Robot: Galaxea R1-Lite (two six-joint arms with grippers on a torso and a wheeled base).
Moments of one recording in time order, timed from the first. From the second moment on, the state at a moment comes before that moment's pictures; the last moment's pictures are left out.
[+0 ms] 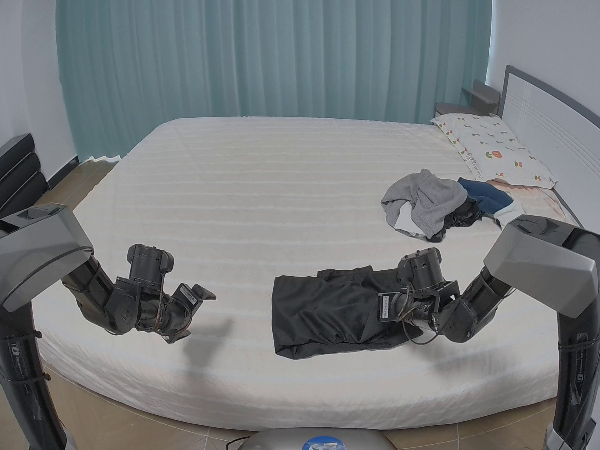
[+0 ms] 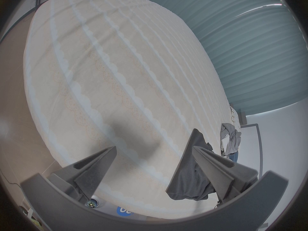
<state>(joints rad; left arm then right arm) -0.18 2.16 -0.80 -0.52 -0.14 -1.04 0.44 2.32 -0.96 -0.69 -0.21 0.31</state>
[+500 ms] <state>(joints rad) -0.18 2.16 -0.80 -0.52 -0.14 -1.04 0.35 2.29 -0.67 -0.99 -0.08 0.31</state>
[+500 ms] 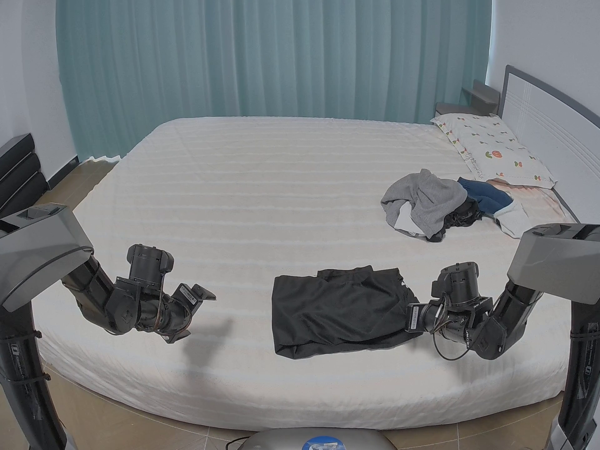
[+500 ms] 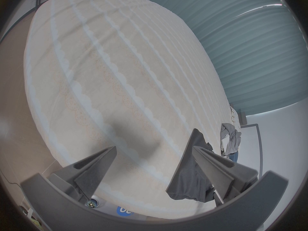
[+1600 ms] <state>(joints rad) -0.18 2.16 -0.80 -0.52 -0.13 -1.04 0.24 2.26 -0.72 -1.07 0.04 0.55</state>
